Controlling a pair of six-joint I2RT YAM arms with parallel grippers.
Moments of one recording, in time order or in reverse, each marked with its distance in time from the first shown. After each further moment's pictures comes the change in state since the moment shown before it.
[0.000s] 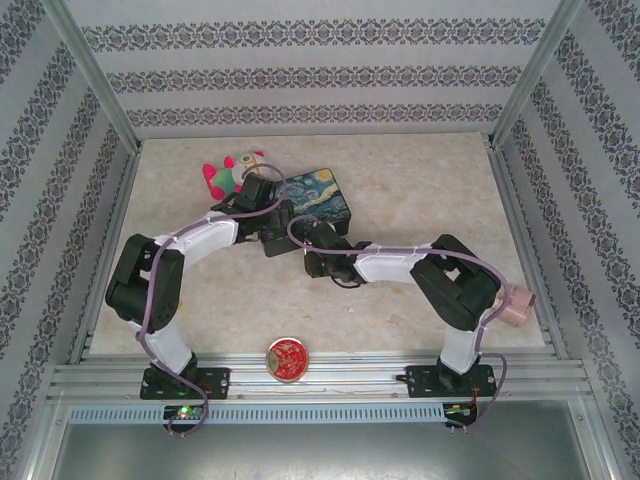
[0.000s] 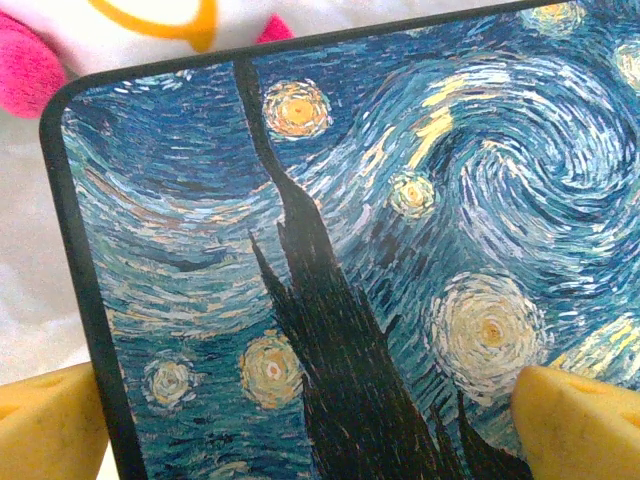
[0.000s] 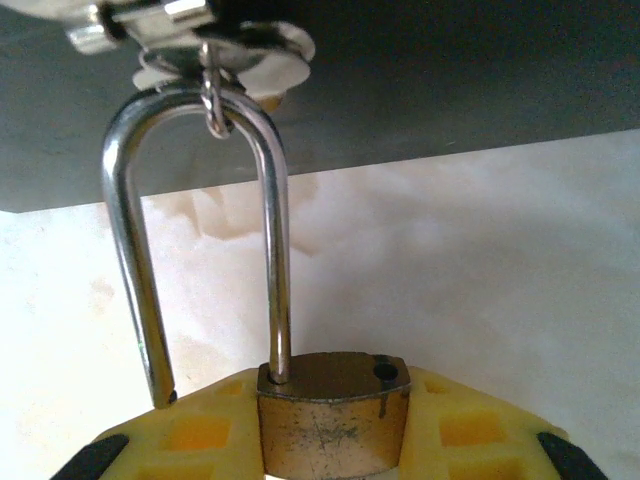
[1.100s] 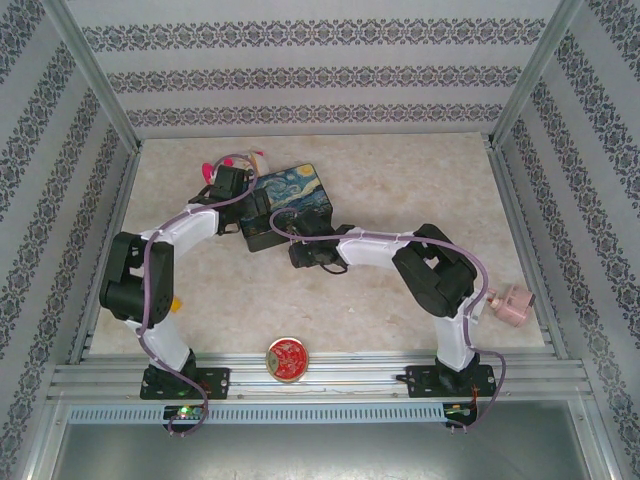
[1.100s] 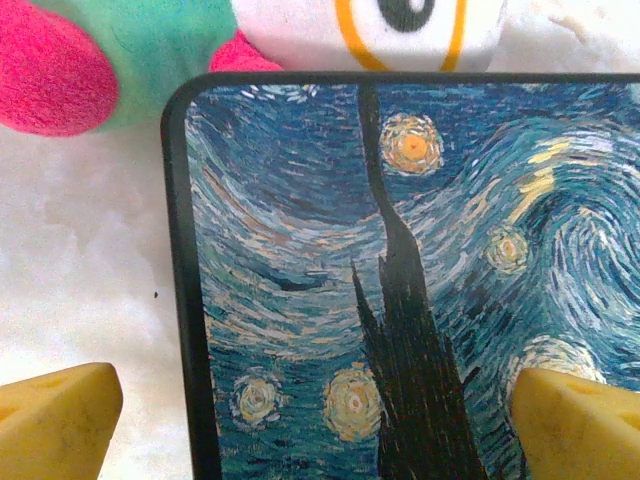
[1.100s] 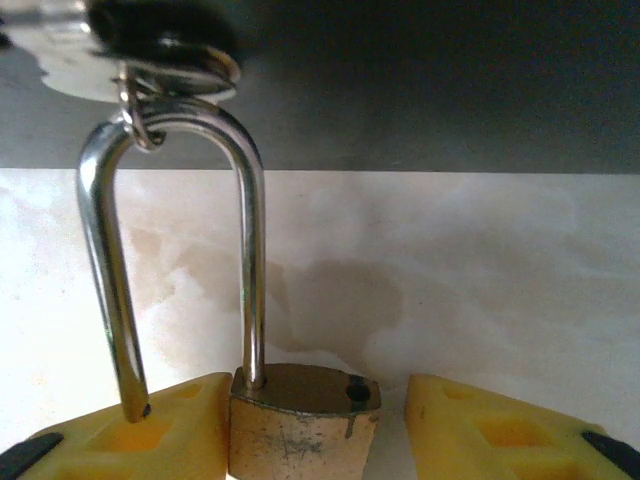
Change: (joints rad) left arm 0.178 0.009 0.022 -0.035 0.041 -0.055; right arm -0.015 0.165 0.272 -0.171 -0.029 -0.185
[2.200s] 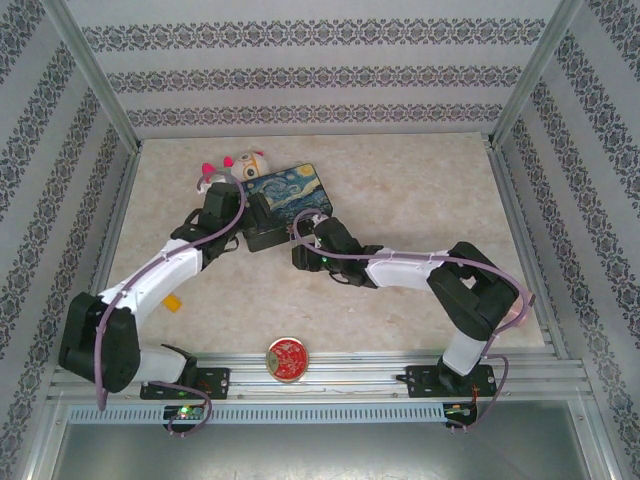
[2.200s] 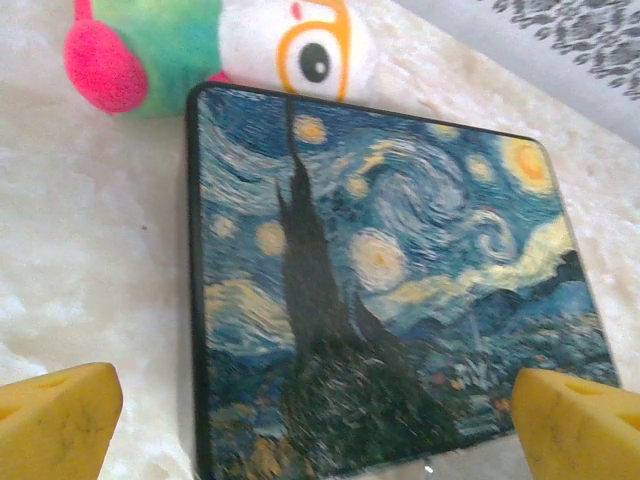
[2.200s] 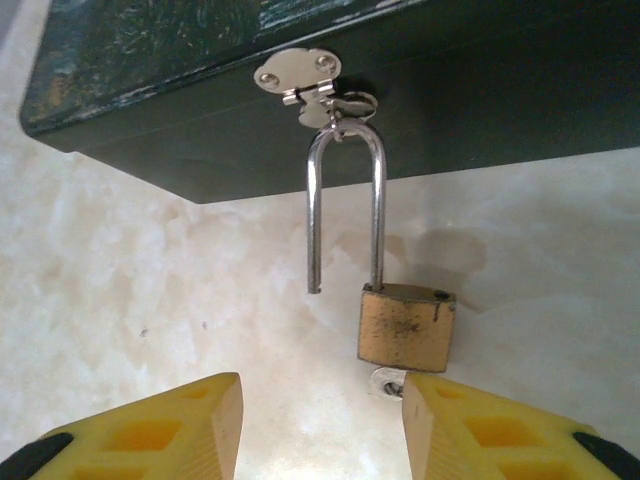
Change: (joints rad) left arm -0.100 -0.378 -0.226 0.032 -0.085 -0.174; right arm 0.000 -0.255 -0.327 0.373 -0.114 0.156
